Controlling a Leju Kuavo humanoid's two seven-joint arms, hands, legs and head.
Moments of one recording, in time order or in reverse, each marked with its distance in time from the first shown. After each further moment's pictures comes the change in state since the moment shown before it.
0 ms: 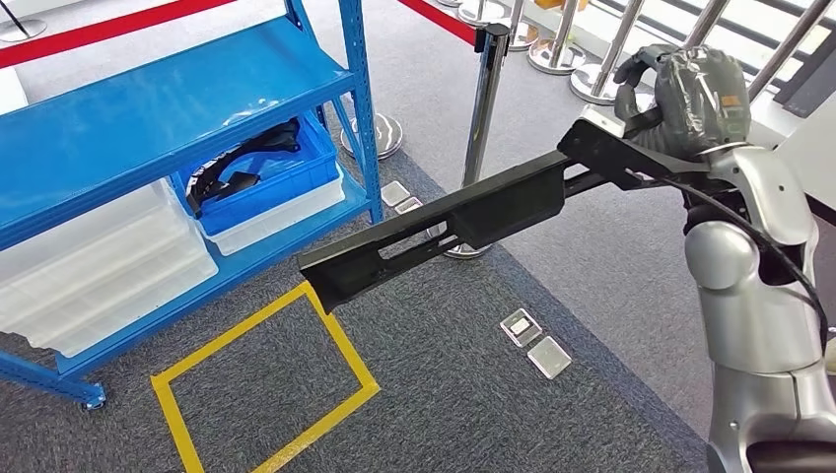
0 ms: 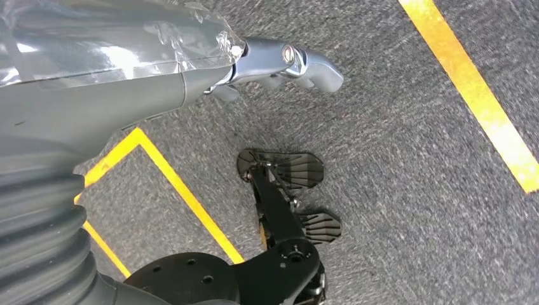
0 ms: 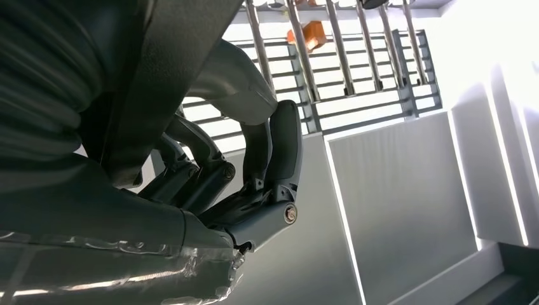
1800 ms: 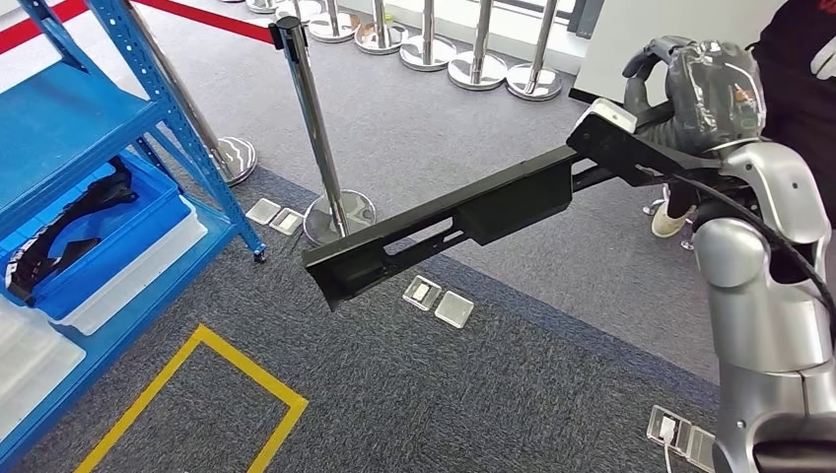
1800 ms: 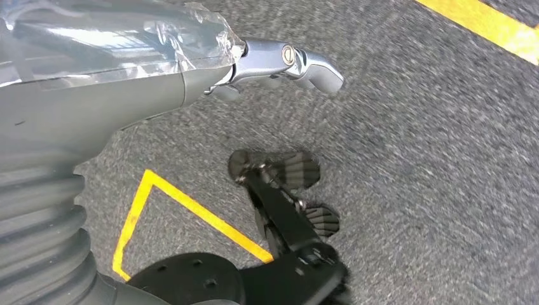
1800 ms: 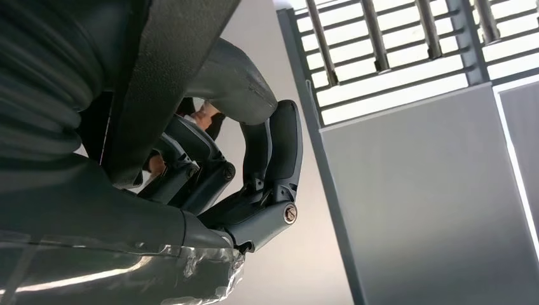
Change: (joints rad) left arm 0.005 -0.004 0.000 0.000 0.006 0.001 -0.014; right arm -0.015 -0.008 -0.002 0.003 -0.007 -0.010 0.002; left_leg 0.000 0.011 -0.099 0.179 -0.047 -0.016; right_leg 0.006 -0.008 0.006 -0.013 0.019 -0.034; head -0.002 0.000
